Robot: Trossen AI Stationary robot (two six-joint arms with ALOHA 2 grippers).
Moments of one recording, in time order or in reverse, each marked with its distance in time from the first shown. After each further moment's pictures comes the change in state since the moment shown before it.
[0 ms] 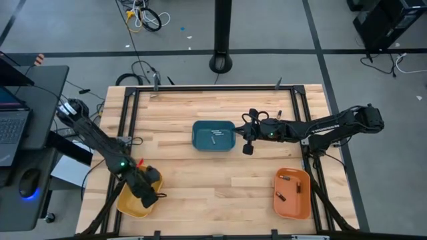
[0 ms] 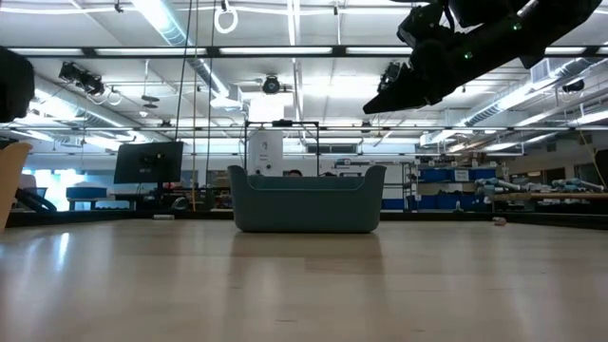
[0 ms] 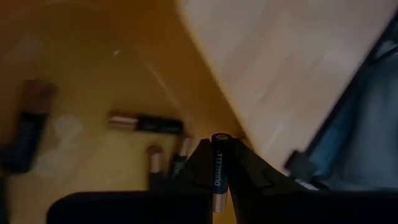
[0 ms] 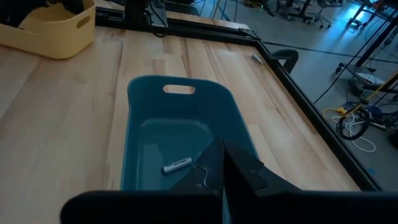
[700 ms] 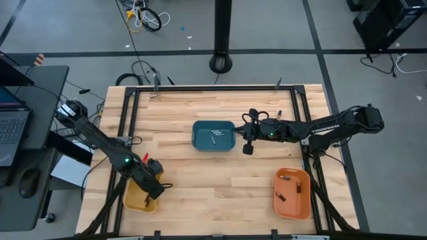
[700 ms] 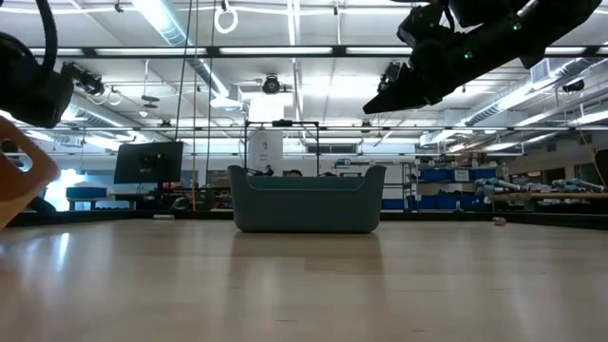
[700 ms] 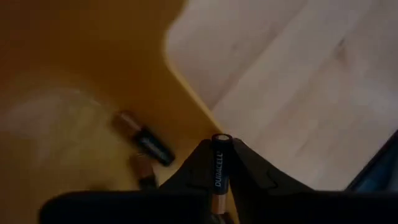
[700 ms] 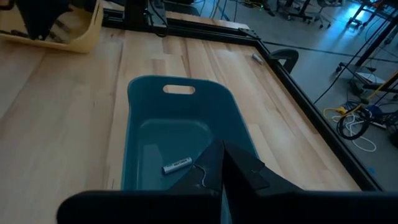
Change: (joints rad) left arm 0.108 0.010 0.036 -0.162 -0.044 0.007; right arm 0.000 0.000 0.000 0.000 0.000 0.003
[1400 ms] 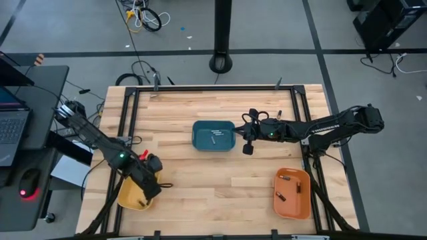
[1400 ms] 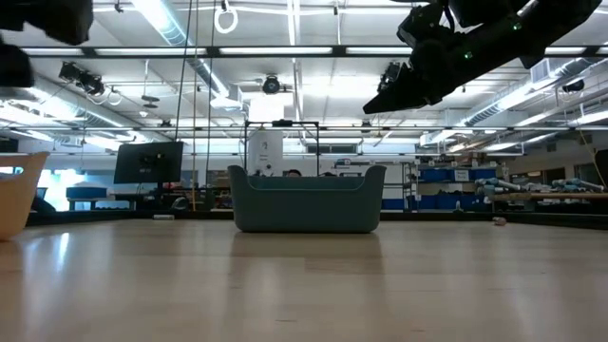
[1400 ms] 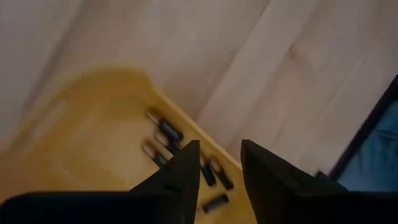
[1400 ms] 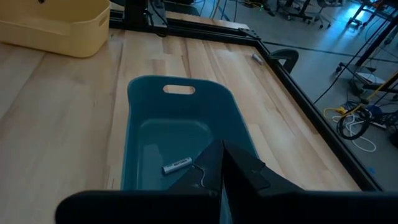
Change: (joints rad) left arm 0.032 0.000 0.319 -0.423 -0.056 0.234; right arm 0.000 0.000 0.000 0.000 0.000 0.000
